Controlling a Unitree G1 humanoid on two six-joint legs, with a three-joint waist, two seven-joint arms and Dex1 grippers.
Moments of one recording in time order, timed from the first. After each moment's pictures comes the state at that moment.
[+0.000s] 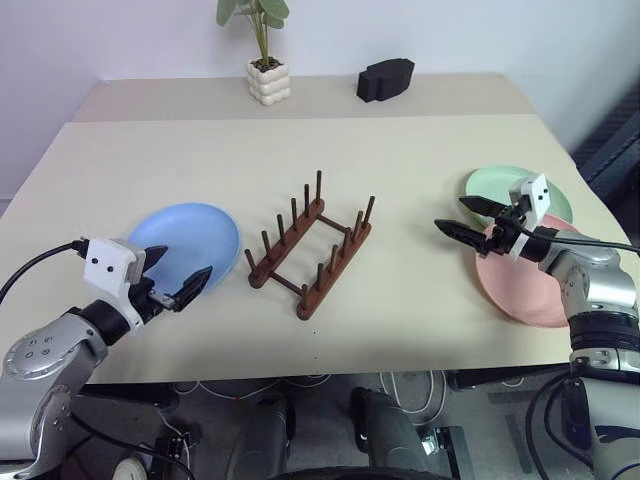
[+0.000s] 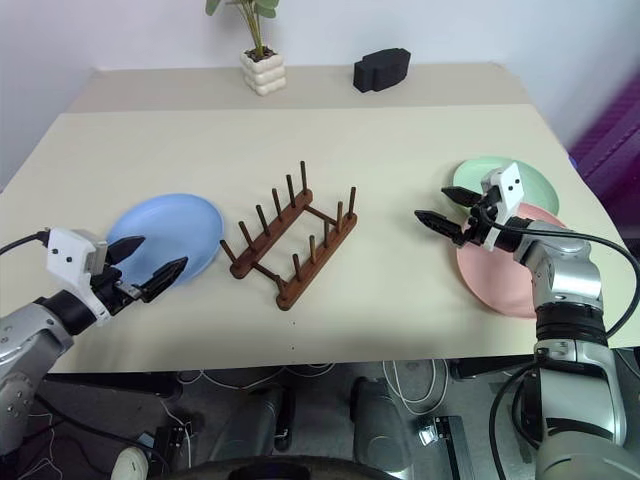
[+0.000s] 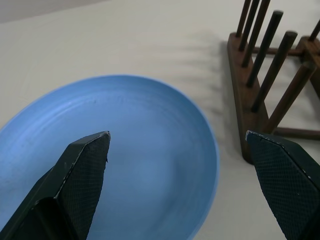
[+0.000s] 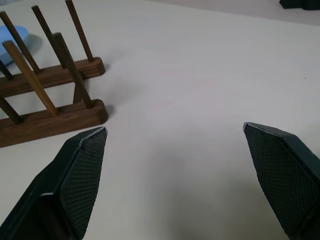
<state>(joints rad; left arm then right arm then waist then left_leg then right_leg) 0.17 0.63 0.43 -0.57 -0.54 0.63 -0.54 -0.55 -0.68 -0.20 0.50 0.37 0.24 1.09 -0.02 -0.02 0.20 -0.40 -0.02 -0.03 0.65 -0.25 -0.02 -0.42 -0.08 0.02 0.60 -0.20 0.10</state>
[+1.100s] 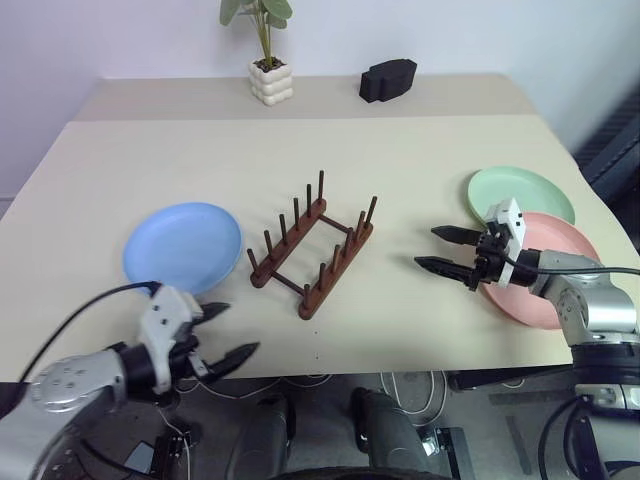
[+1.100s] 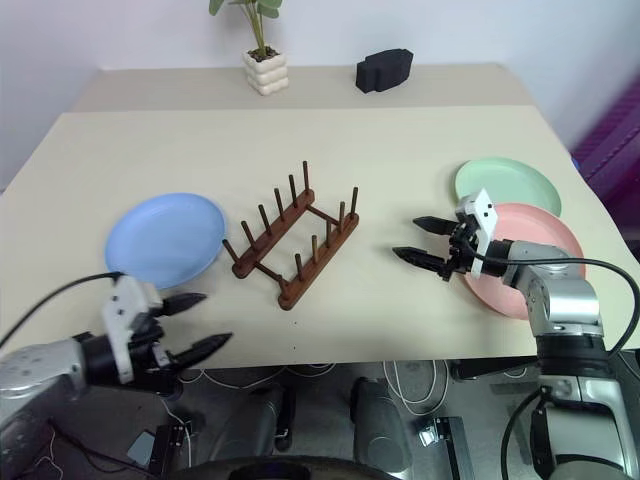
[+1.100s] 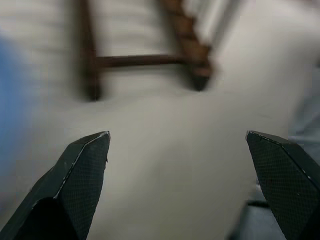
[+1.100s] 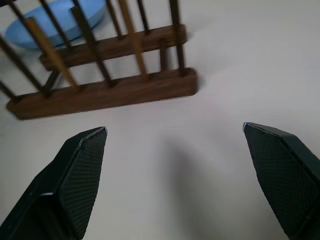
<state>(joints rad) 0.30 0.76 0.17 -0.72 -0.57 0.64 -0.73 -0.33 -0.69 -0.15 0.12 0.44 0.44 1.14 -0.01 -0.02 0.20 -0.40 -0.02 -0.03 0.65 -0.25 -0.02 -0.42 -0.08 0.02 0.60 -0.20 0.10</state>
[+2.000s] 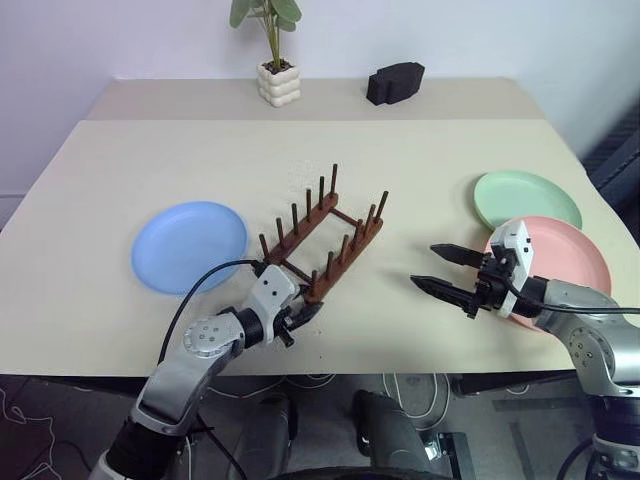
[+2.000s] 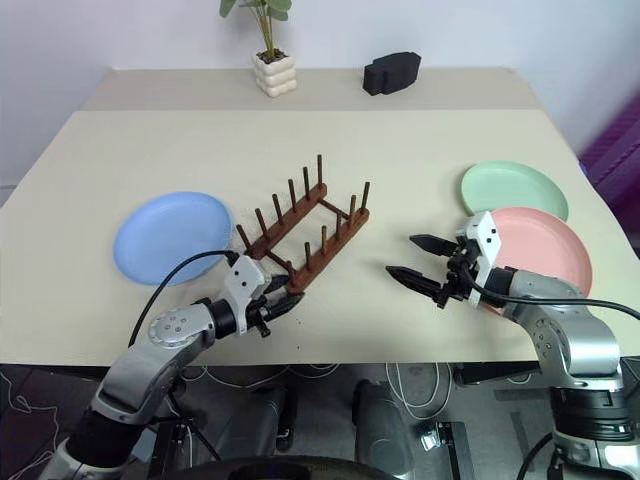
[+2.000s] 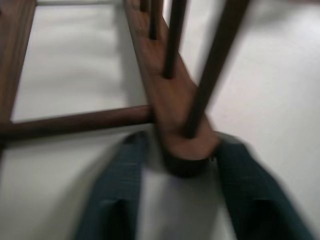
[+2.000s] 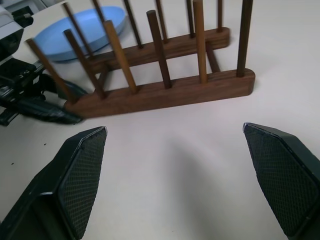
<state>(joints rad) -0.06 0.43 -0.25 -0.40 -0.21 0.53 -0.55 -0.12 -0.67 -0.21 -0.19 0.57 0.54 0.98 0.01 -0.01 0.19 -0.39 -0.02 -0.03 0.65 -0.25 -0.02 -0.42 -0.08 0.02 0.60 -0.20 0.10</state>
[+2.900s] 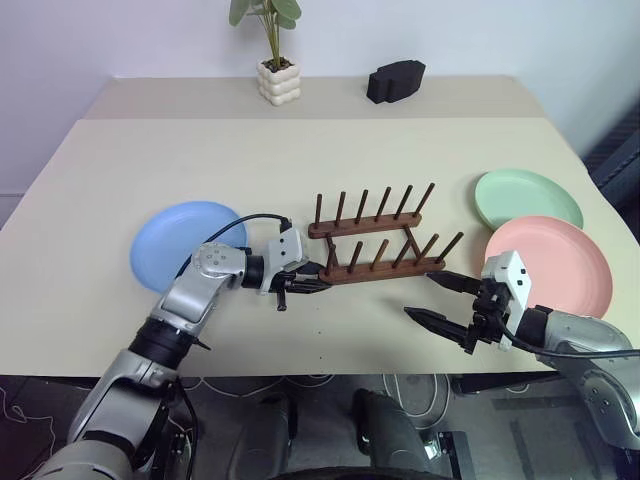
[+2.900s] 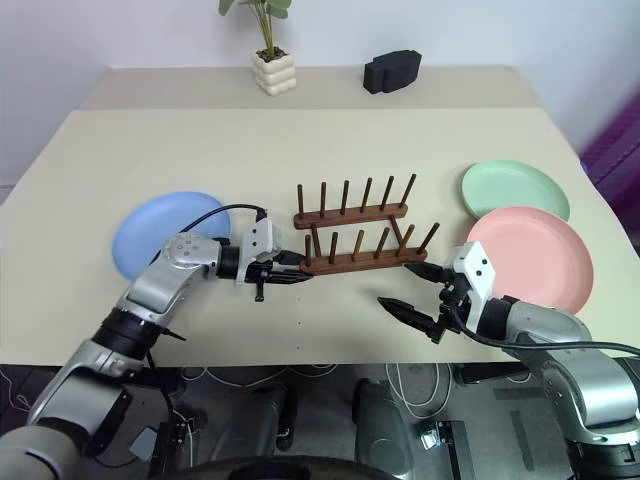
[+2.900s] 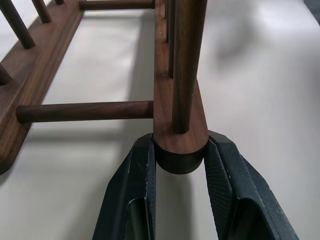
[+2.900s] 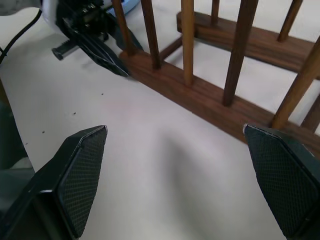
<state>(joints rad) -0.57 0.47 -0.34 0.23 -0.18 0.18 -1.13 0.11 -0.72 -0.24 -0.49 0.63 0.62 0.83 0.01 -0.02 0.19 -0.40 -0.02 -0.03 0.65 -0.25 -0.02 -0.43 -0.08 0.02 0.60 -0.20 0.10</state>
